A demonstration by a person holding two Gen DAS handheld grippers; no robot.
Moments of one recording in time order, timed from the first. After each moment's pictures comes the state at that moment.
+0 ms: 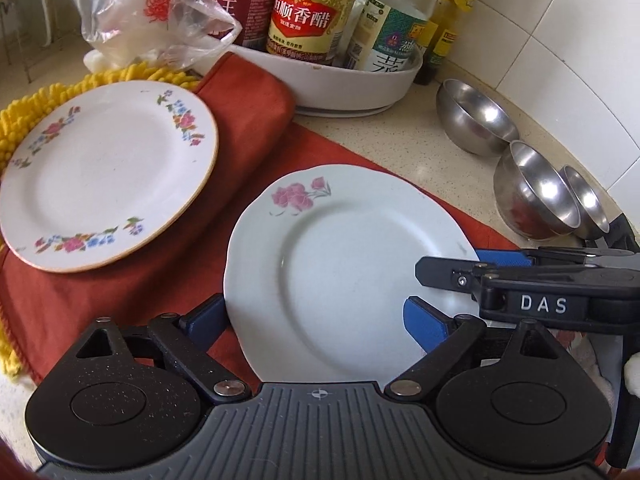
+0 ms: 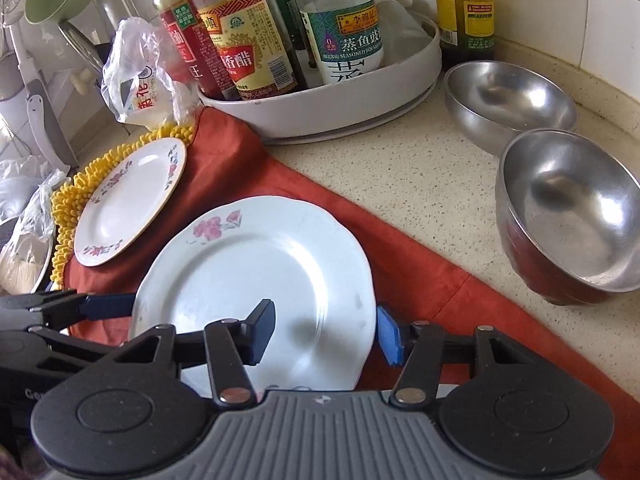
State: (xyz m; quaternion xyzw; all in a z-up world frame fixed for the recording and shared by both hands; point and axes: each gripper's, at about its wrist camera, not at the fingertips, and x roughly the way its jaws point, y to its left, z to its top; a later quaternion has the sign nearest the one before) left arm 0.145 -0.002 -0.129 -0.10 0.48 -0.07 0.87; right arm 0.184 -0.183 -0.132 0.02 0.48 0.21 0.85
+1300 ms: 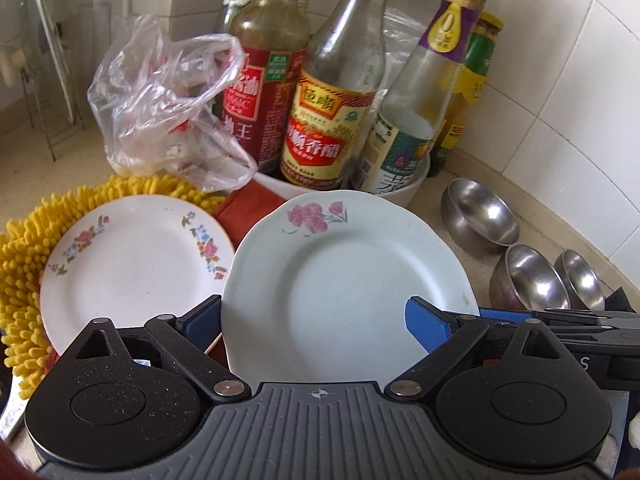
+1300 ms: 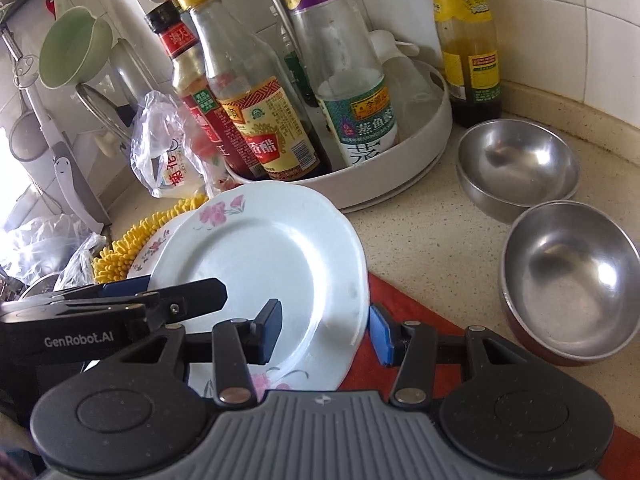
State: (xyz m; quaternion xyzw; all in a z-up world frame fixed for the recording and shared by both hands) left arm 0.170 0.003 -0.068 -0.10 0.41 -0.04 0.91; right arm 0.207 -0.190 -0.077 0.08 0.44 0.23 0.86
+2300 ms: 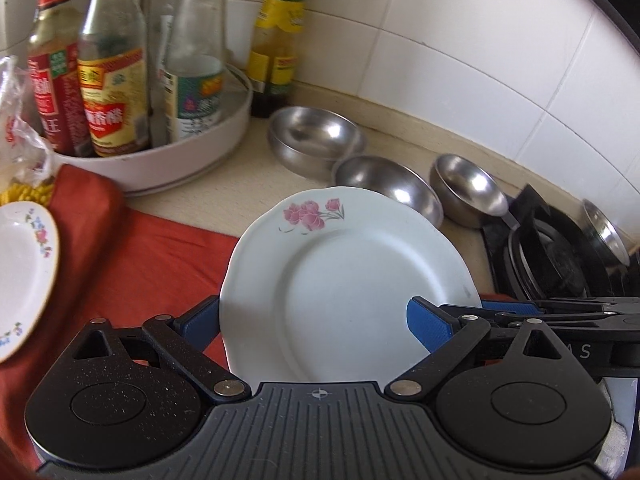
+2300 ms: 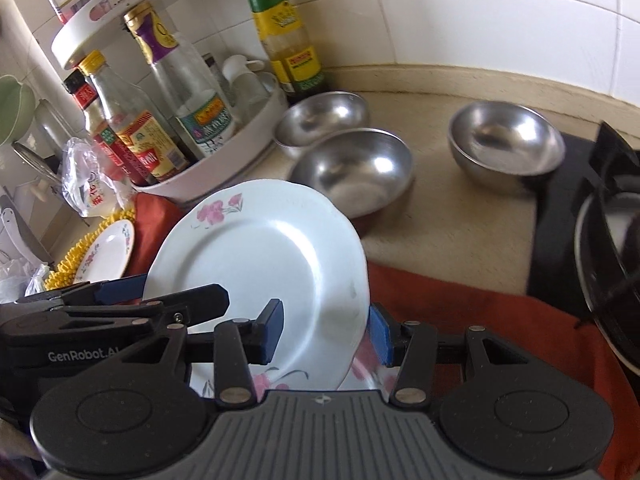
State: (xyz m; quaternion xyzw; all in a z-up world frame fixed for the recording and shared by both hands) left arm 0.132 -0.119 -0.080 -0.03 0.43 -0.18 0.88; right arm 0.106 -0.305 -0.079 0.14 0.45 0.08 0.88
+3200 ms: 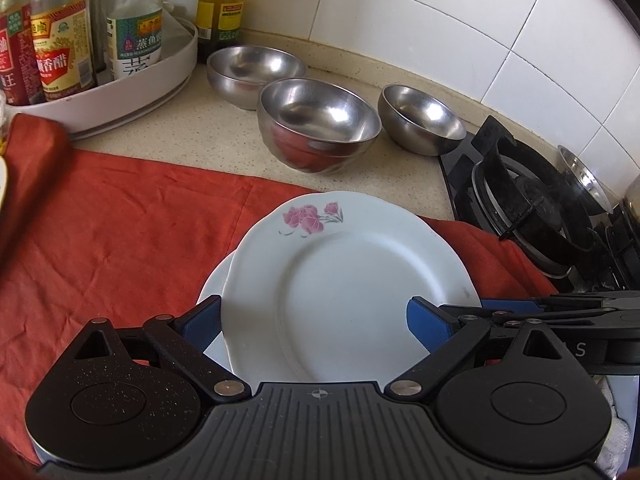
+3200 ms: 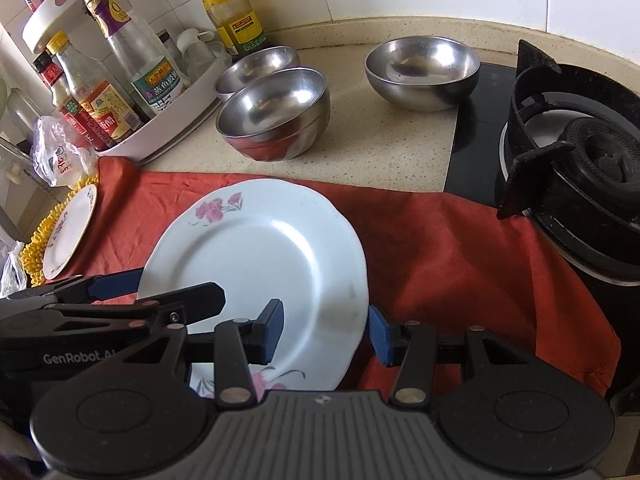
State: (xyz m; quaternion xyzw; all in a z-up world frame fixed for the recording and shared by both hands) left arm 0.094 -0.157 -0.109 -0.01 0.46 -0.21 0.86; right arm 0.052 -0.342 -0.102 0.14 0.48 0.04 0.86
